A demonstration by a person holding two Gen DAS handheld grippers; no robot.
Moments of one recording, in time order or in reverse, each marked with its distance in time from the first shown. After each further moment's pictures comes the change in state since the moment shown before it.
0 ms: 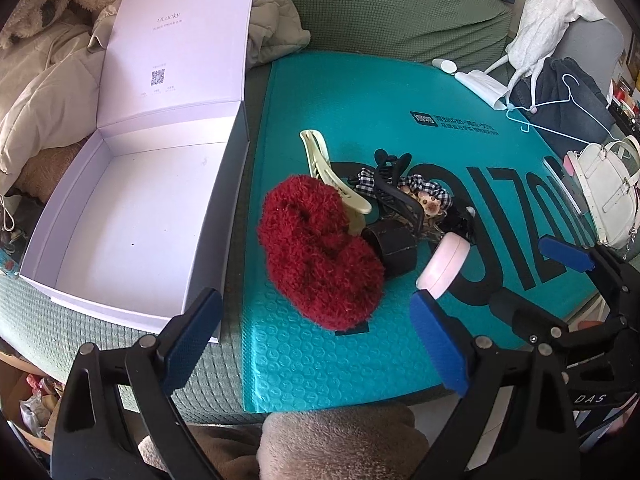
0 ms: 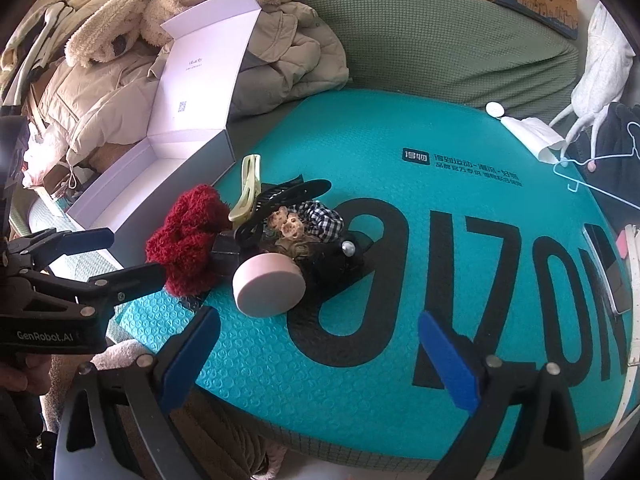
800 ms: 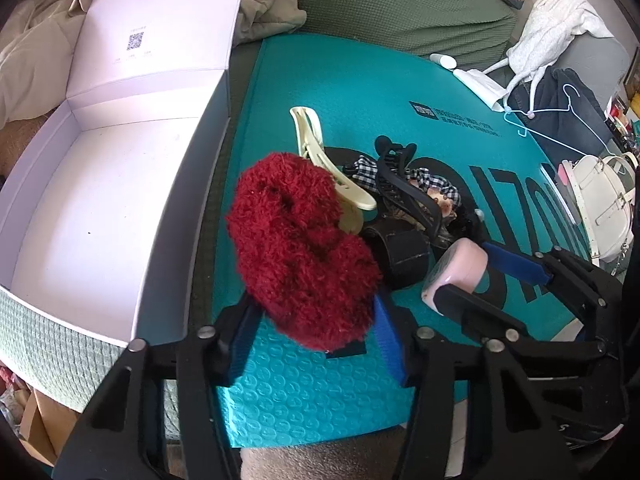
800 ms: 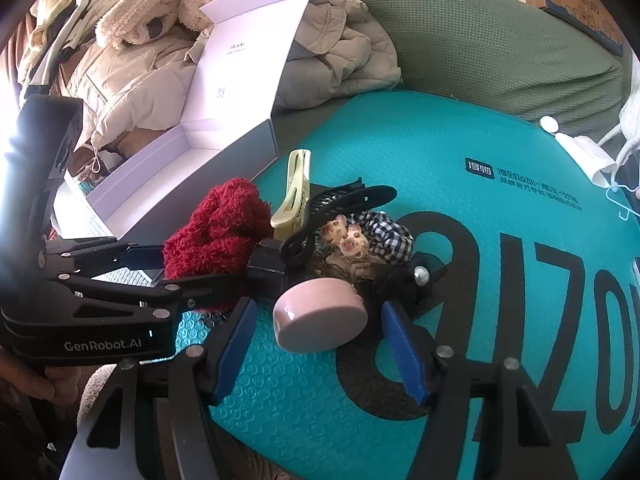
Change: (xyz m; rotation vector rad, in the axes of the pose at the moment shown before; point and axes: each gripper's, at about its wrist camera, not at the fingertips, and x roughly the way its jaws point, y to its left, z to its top) left arm 0.060 -0.002 0.007 -0.059 0.050 -0.115; right arm 0.034 0.026 0.009 -0.097 -0.013 0.105
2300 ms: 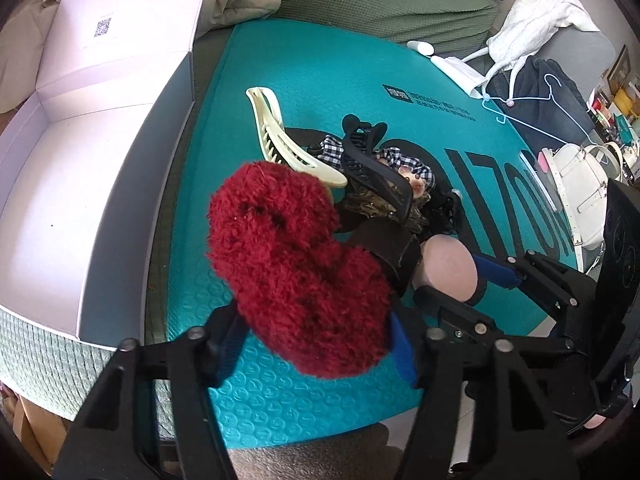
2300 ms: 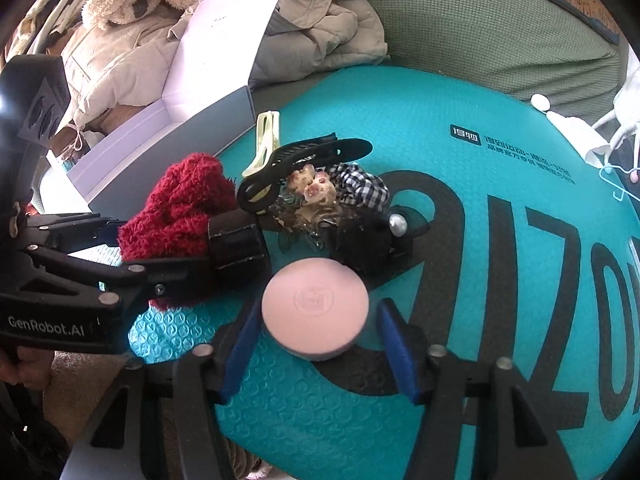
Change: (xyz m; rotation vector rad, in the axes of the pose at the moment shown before) left arm 0.002 0.000 -0.015 0.022 0.038 -0.084; right arm 0.010 -0.017 -0.021 0.010 0.056 -0.042
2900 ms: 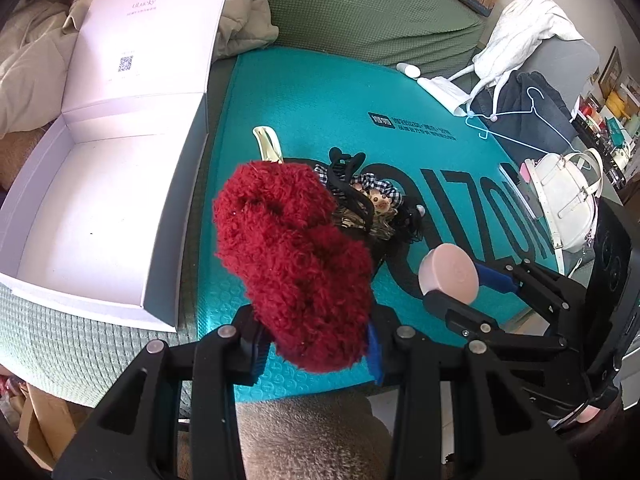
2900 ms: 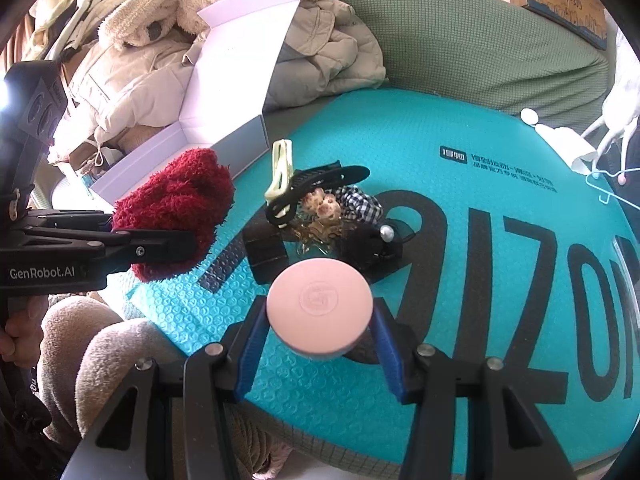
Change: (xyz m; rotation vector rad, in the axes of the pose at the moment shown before) left arm -0.067 -0.012 -0.002 0.021 -0.067 0.002; right arm -0.047 0.007 -0.007 0.008 -0.074 0.017
